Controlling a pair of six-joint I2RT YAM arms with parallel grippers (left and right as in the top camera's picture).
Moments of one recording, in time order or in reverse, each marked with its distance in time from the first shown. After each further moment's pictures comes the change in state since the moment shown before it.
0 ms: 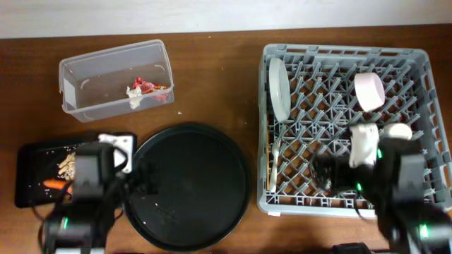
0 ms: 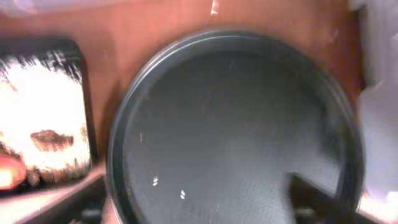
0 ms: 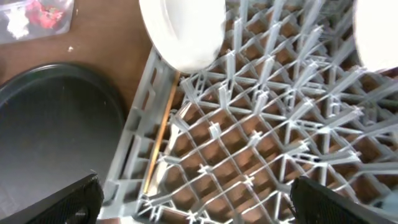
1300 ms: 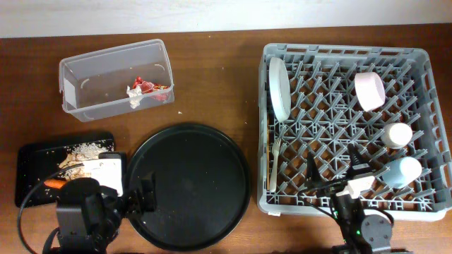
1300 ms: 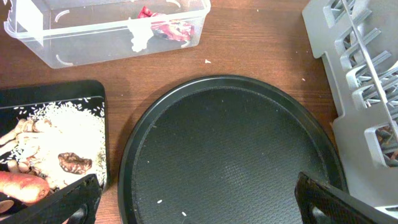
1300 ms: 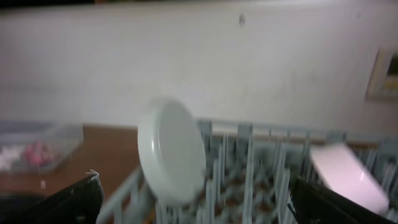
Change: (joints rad) left arm 0.000 -0.285 -0.034 0.005 -0.012 0.000; right arm 0.042 -0.741 -0.953 1.067 0.083 -0.008
